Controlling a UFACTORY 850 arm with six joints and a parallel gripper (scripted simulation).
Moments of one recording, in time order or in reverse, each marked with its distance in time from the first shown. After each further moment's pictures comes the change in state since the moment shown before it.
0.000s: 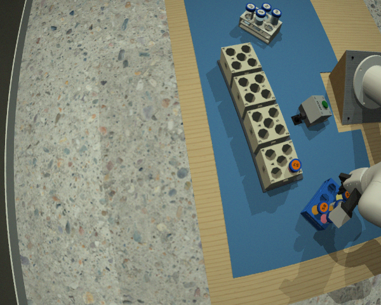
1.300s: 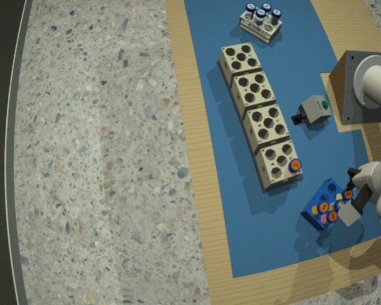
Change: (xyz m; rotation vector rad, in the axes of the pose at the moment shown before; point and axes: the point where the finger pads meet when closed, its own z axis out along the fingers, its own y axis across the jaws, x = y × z) arm 0.000 0.000 -0.058 -0.001 0.000 0.000
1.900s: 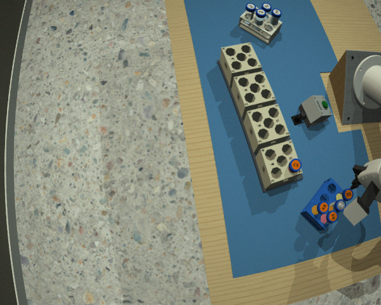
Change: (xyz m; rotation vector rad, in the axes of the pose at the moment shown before) arm 0.000 0.000 -0.031 0.000 0.000 0.000
